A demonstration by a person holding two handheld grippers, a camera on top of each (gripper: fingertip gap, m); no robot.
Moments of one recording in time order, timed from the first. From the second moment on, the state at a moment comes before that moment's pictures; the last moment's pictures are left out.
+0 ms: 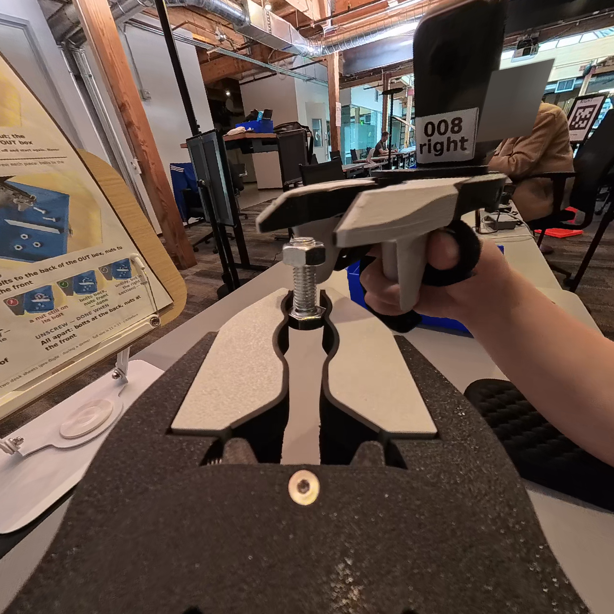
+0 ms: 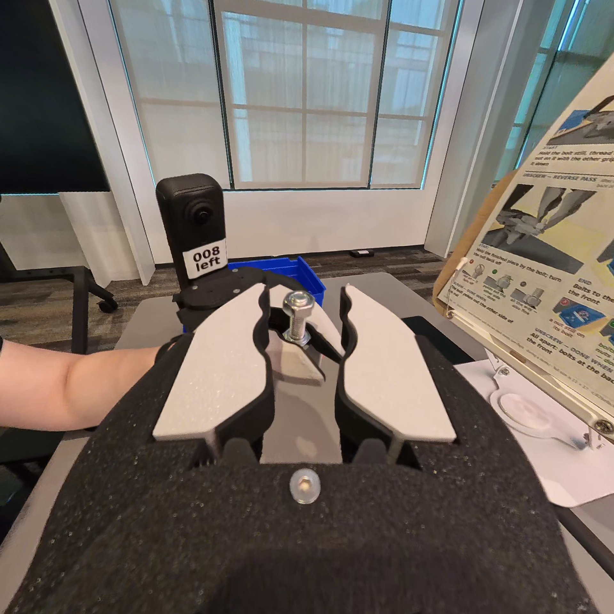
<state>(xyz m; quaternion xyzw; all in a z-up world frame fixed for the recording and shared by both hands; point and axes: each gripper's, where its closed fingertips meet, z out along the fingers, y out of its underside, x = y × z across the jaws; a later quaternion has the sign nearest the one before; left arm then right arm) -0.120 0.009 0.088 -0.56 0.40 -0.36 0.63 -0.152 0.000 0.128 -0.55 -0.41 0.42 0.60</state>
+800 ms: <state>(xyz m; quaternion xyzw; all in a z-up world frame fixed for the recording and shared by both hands) -0.124 0.009 0.093 -0.56 0.39 -0.37 0.63 -0.148 0.006 0.117 -0.56 -0.41 0.41 0.58</state>
